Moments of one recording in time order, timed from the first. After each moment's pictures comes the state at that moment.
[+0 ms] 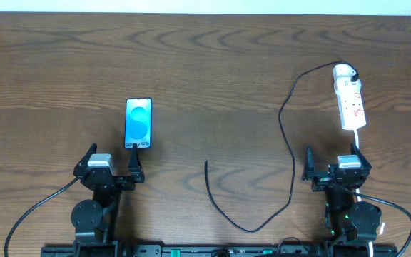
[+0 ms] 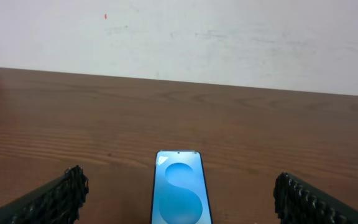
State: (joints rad) left arm 0.02 0.01 0.02 -0.11 0.07 -0.08; right arm -0.04 0.01 0.01 -0.07 -0.07 -0.12
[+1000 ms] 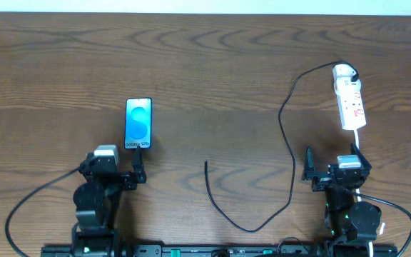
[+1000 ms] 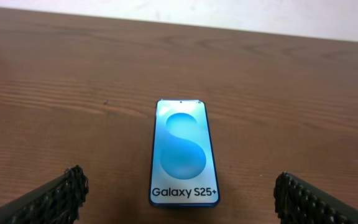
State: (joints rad) left arm 0.02 0.30 0.10 -0.13 0.07 -0.08; right arm -0.04 0.01 0.01 -0.07 -0.07 -0.12
